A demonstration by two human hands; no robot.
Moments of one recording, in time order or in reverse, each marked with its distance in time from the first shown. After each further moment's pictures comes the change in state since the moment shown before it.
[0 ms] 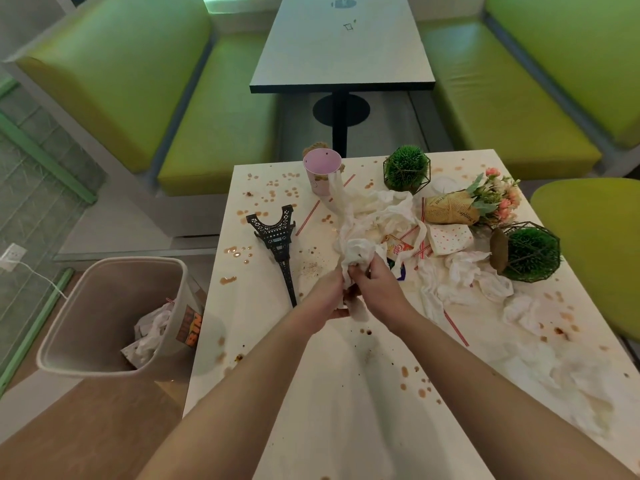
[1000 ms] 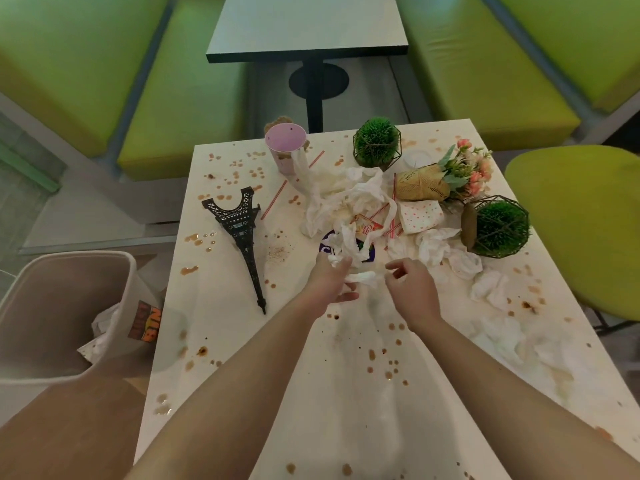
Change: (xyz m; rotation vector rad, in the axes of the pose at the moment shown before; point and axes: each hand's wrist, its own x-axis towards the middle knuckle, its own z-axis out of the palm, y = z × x) left_hand 0.054 -0.020 0.059 0.008 0.093 -0.035; right_hand 0.001 0.079 -0.100 -0.546 0.375 0.089
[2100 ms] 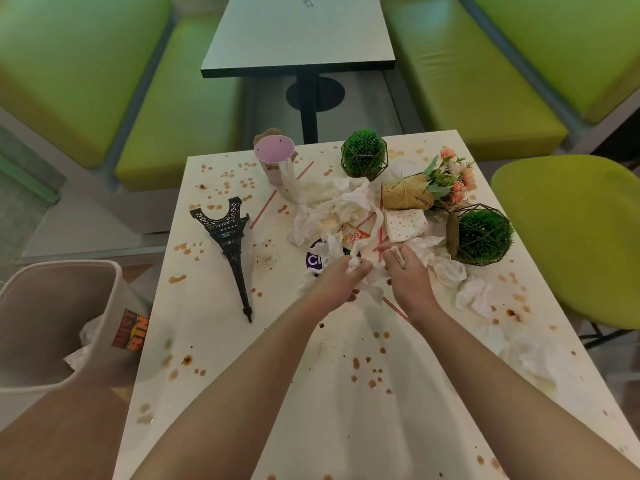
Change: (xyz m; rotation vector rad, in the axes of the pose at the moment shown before) left_hand -0.013 0.012 0.034 0.351 -0.148 0.306; right_hand 0.014 -0.016 -0.035 0.489 -0.102 0.008
